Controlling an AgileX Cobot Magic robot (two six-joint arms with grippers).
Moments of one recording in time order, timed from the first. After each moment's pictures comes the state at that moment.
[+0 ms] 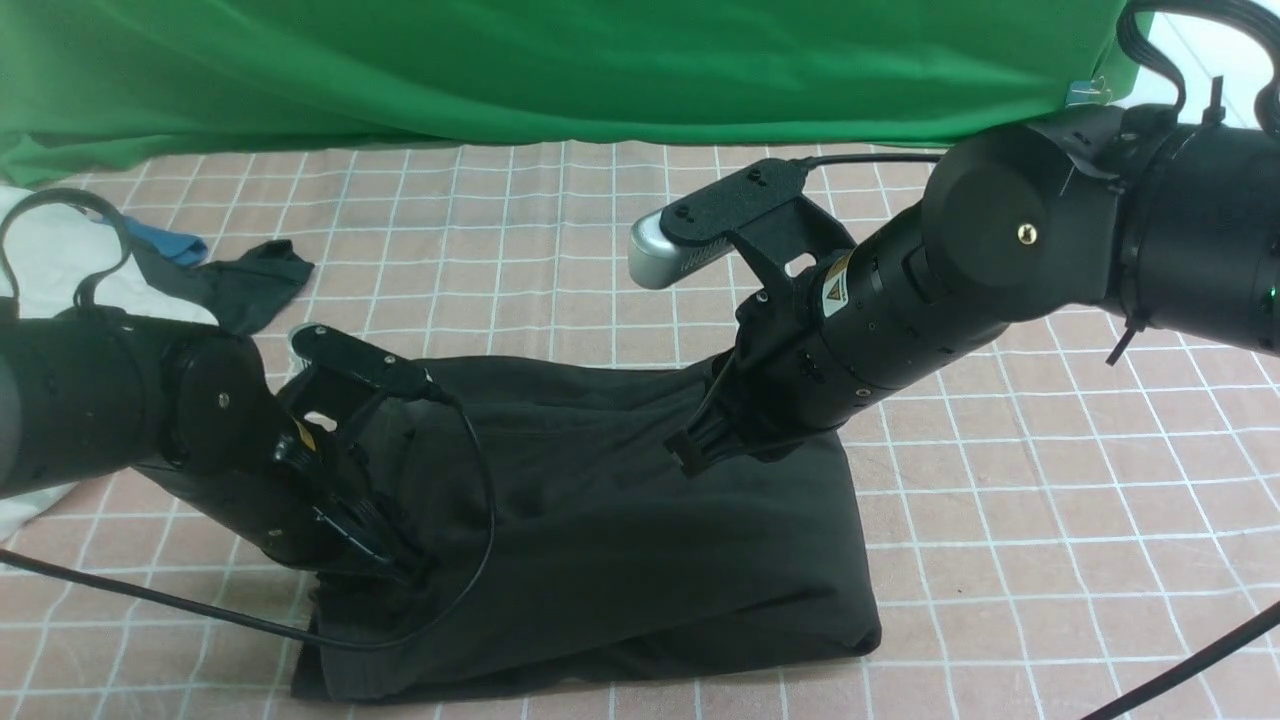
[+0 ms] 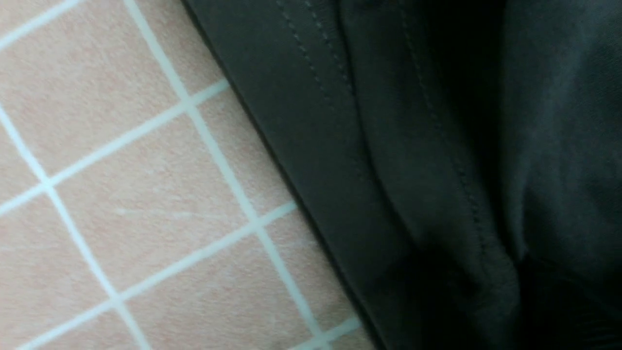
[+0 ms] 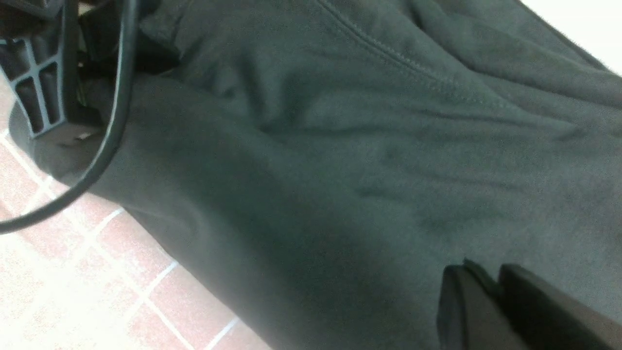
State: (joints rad) right arm 0.65 1.69 -1.27 0.23 0.73 -0.14; left arm -0.22 1.61 -0.77 -0.08 0.54 0.32
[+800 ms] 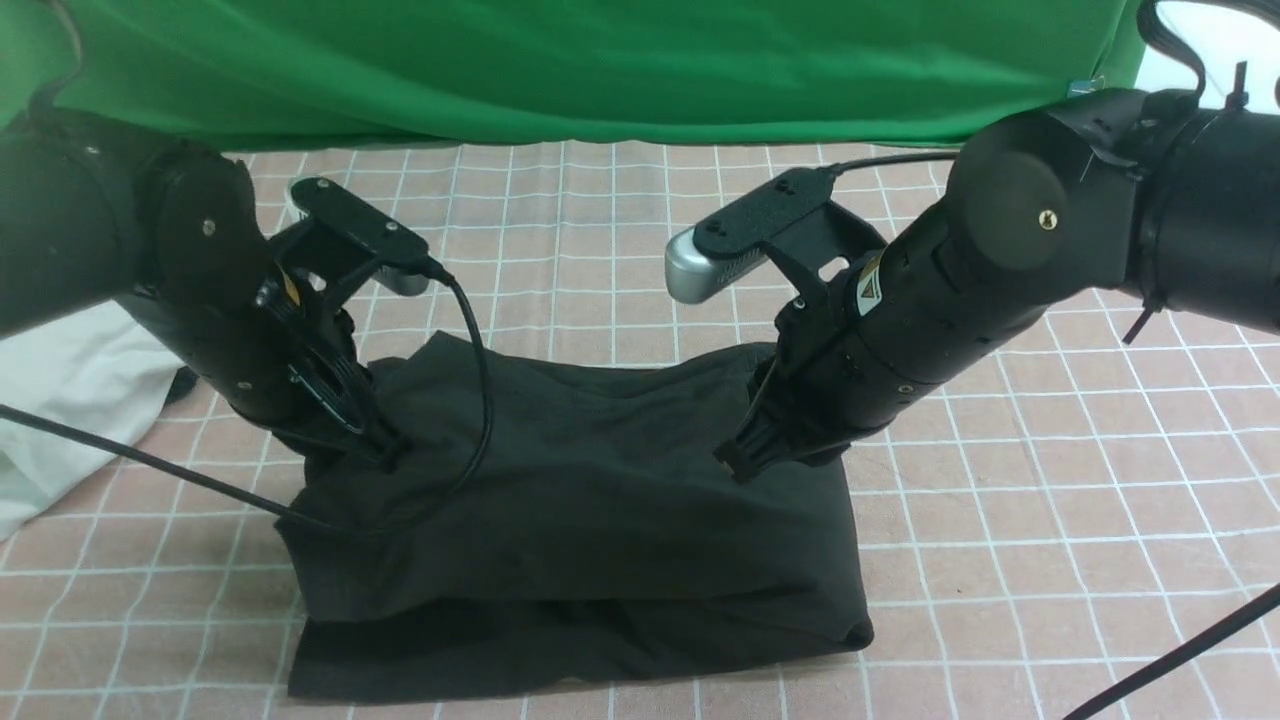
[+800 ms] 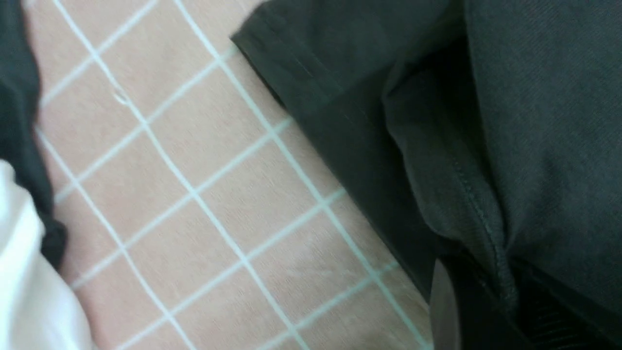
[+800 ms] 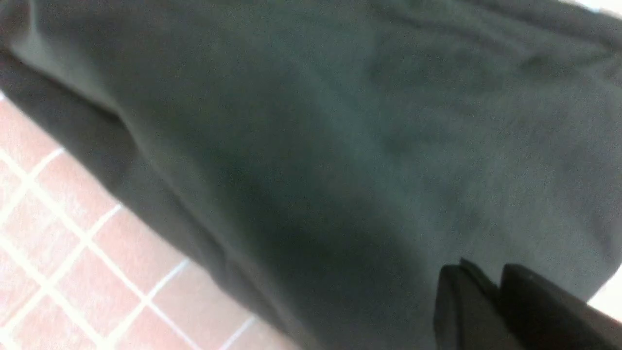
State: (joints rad) right arm 0.61 1.69 -1.27 0.18 0.84 -0.16; left arm -0.22 1.61 -1.05 0.11 0.78 0.34
